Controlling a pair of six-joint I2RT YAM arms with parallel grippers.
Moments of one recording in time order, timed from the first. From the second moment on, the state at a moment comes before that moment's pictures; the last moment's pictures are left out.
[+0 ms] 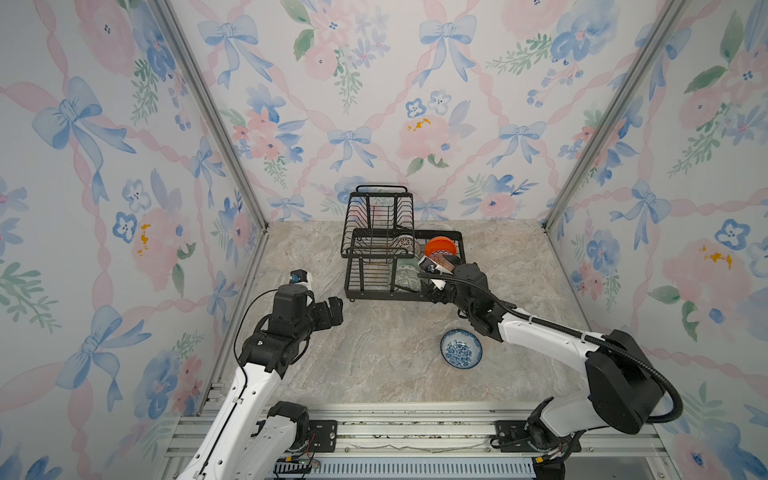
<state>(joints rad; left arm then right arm) -0.22 0.80 0.76 -0.63 0.02 -0.39 0.67 1.45 0.86 0.23 0.23 -0.53</state>
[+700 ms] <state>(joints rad) -0.66 0.90 0.81 -0.64 -0.23 -0.45 0.74 0.71 0.74 -0.31 0.47 -0.18</state>
